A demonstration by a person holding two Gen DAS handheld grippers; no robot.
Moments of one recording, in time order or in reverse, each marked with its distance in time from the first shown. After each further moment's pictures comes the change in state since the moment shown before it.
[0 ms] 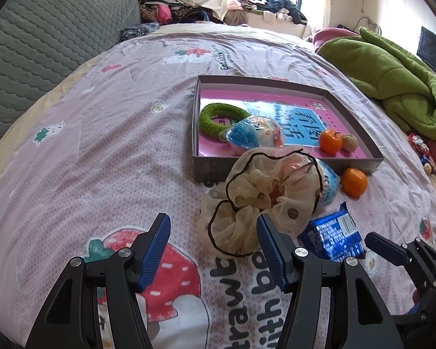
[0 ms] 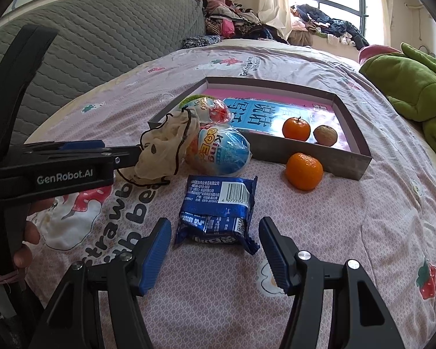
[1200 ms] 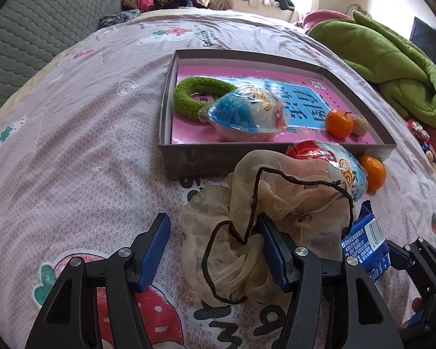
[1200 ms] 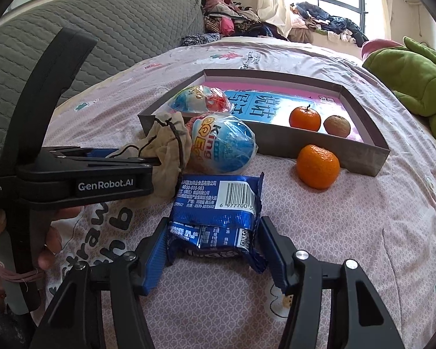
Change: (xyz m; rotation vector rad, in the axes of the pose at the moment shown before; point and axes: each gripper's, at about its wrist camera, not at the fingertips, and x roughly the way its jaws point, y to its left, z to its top) left arm 0.059 -0.010 0.000 0.051 0.064 -0.070; right arm 0.029 -0.002 -0.003 0.007 -0.001 0.010
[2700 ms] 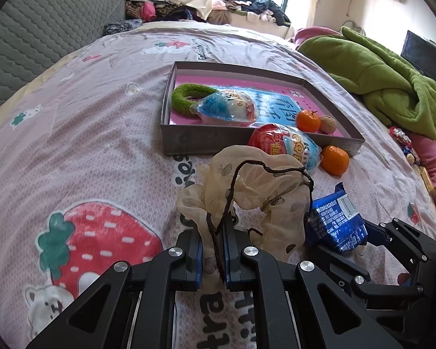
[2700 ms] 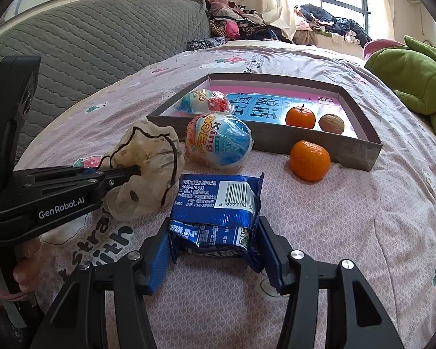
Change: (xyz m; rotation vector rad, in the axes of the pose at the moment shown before) left arm -0.046 -0.007 -0.036 -0.044 -0.077 -0.045; right arm -0.020 -0.008 -0.011 0.001 -0.019 0.047
